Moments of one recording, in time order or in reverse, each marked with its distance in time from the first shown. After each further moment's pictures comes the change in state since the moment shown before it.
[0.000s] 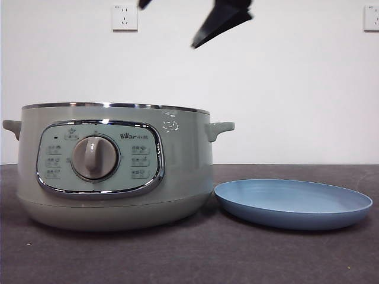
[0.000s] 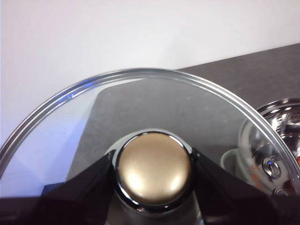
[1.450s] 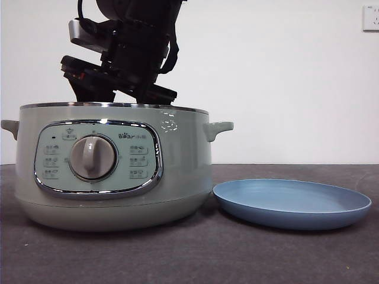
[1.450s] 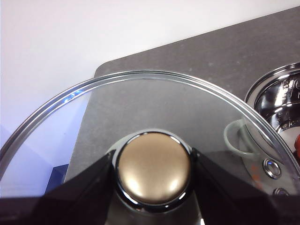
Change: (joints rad) left arm 0.000 0.009 0.000 -0.091 0.001 0.000; right arm 0.132 0.425 0.153 0.034 0.150 -0.061
